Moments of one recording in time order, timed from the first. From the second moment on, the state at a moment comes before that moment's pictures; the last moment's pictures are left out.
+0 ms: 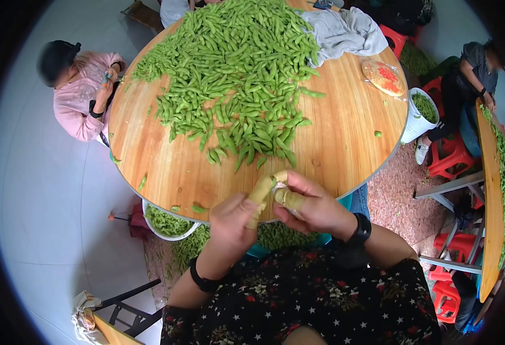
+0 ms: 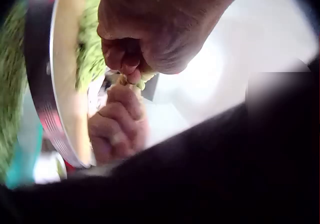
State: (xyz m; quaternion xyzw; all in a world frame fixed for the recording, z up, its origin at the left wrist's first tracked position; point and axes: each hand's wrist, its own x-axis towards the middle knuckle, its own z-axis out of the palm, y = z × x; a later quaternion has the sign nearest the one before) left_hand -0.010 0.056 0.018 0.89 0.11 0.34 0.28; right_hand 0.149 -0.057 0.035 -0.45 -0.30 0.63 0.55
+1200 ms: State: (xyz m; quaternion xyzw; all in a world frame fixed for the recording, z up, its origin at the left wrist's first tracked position) left_hand -0.010 0.055 -0.001 0.54 0.23 0.23 0.78; right_hand 0.143 -0.052 0.020 -0.39 -0.23 0.69 0.57
